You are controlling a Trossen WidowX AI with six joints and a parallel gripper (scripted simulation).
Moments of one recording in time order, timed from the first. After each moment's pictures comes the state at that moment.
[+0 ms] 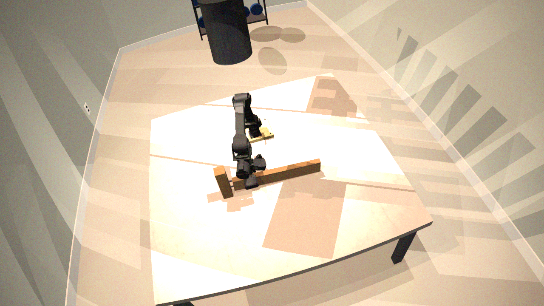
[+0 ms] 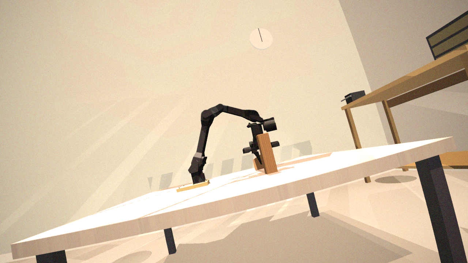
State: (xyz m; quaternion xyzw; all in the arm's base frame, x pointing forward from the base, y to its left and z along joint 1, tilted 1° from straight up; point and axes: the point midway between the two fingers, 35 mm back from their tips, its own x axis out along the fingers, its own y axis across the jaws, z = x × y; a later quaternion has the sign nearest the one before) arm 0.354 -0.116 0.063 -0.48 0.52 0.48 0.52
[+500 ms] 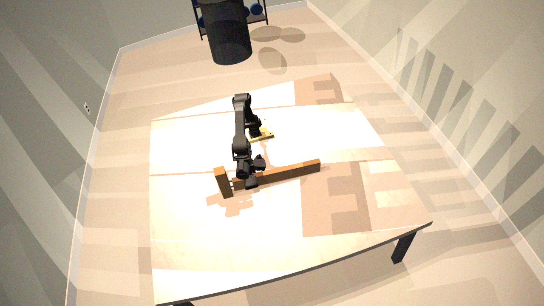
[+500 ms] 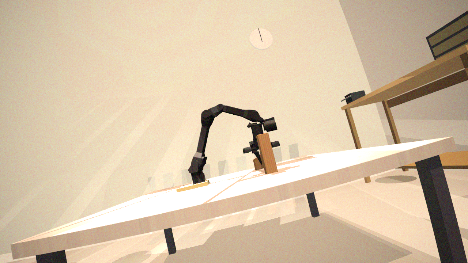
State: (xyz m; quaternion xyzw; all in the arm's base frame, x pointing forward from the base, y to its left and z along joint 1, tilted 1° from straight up) arm 0.355 -0.117 0.063 -0.48 0.52 0.48 0.52
